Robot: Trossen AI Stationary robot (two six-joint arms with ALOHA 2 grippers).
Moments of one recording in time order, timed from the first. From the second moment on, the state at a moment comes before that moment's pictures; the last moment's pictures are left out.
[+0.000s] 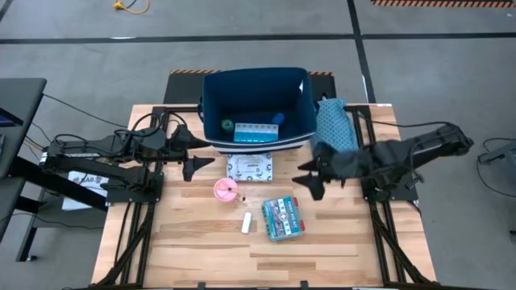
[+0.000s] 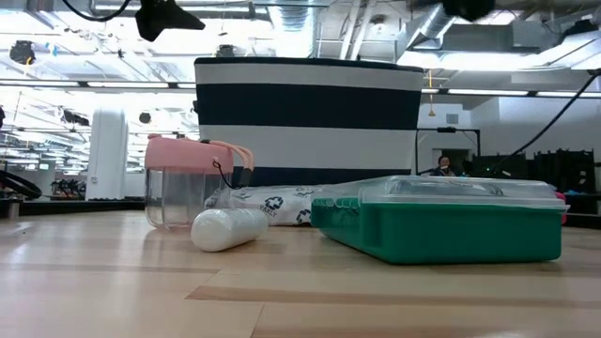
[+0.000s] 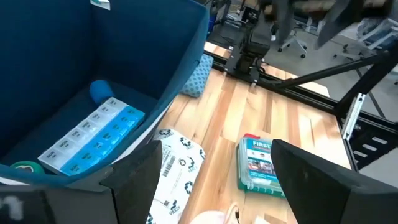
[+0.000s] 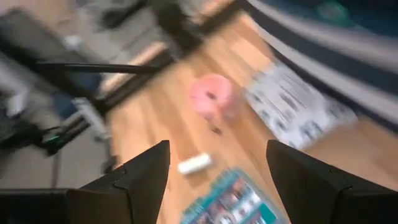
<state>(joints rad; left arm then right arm) 0.01 0.79 0.87 -0.44 -0.17 -0.34 0.31 1.14 1.11 -0.59 0.32 0.77</state>
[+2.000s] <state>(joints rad) -0.25 1.18 0.87 -0.01 -0.07 -0.47 0.47 0.87 0.33 -0.01 0.25 1.20</state>
